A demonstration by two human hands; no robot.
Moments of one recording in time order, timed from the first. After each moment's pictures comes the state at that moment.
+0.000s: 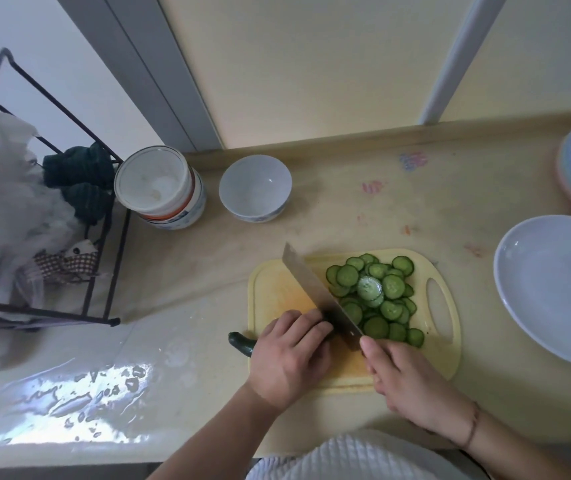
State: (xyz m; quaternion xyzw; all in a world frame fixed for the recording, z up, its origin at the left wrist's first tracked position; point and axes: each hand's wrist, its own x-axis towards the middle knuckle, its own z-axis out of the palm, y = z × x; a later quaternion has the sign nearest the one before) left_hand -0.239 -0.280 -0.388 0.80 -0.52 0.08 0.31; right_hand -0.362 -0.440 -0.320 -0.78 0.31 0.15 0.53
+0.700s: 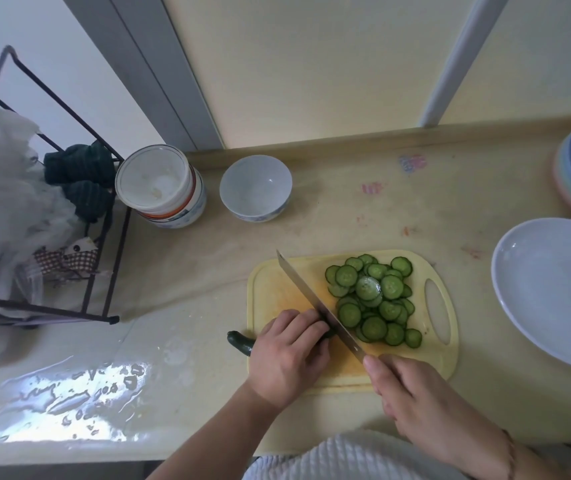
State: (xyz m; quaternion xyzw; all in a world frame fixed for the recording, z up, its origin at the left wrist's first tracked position) left_hand -0.240 -0.283 -0.388 0.79 -0.50 0.09 0.34; right_hand -0.377 -0.434 -0.282 -0.81 0.27 0.14 0.50
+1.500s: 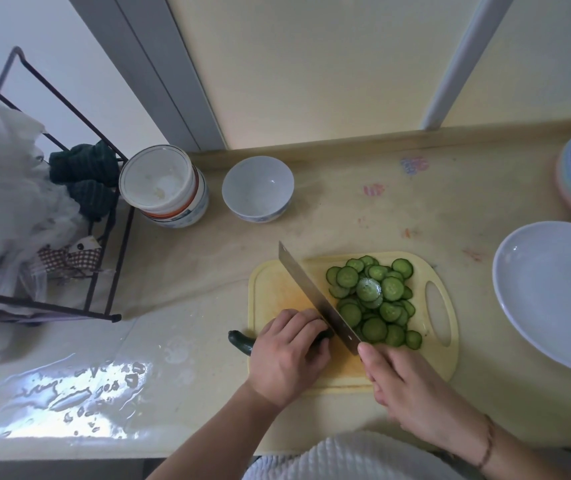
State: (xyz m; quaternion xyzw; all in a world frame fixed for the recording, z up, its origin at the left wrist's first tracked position) left_hand -0.240 -0.283 -0.385 0.80 -0.48 0.08 0.34; right_hand -0.363 -0.436 -0.292 -0.78 0.27 0.15 0.54
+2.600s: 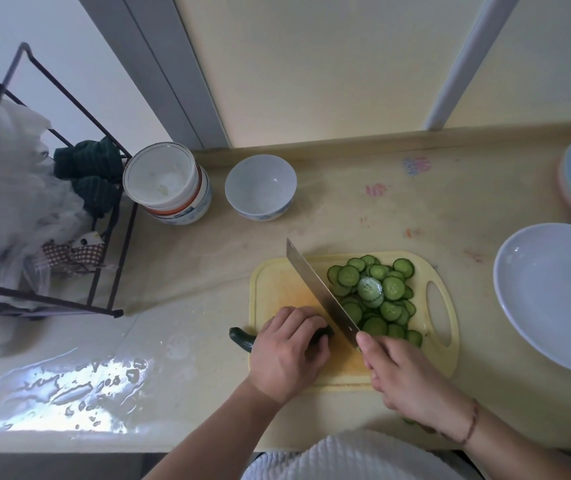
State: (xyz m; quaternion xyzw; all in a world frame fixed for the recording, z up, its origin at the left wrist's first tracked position) left_hand -0.242 -0.283 -0.387 0.81 -0.47 0.07 0.34; right_hand -0.356 -0.442 -0.307 -0.77 0.29 0.17 0.53
